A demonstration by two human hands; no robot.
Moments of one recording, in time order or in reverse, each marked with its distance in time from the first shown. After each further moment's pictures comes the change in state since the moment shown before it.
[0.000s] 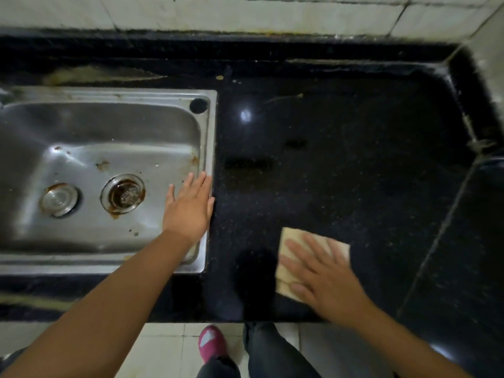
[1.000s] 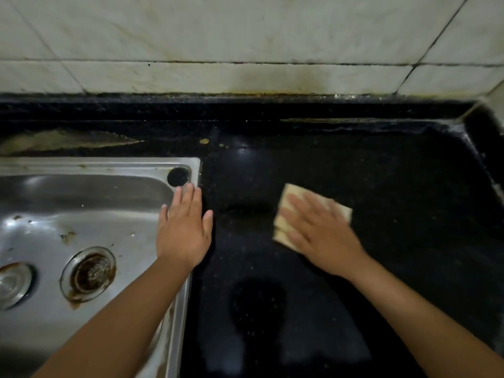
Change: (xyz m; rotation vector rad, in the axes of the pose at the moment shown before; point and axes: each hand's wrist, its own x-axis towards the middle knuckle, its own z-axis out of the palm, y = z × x) left_hand 0.133 0.021 -0.020 -0.096 0.158 -0.090; right_hand 0.181 0.123 -0.069 0.086 0.071 0.139
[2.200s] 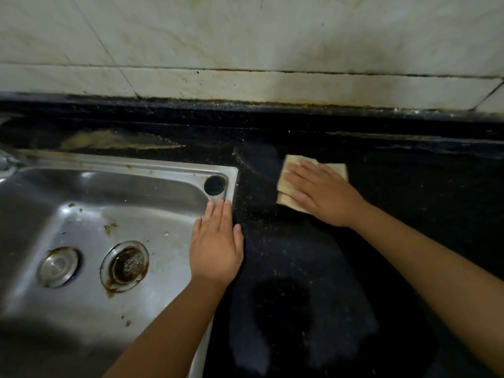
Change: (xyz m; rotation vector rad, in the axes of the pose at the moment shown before) left_hand 0.001 0.002 0.014 -0.058 0.168 -0.076; right_hand 0.117 0.000 -0.040 0.019 -0.099 -0.221
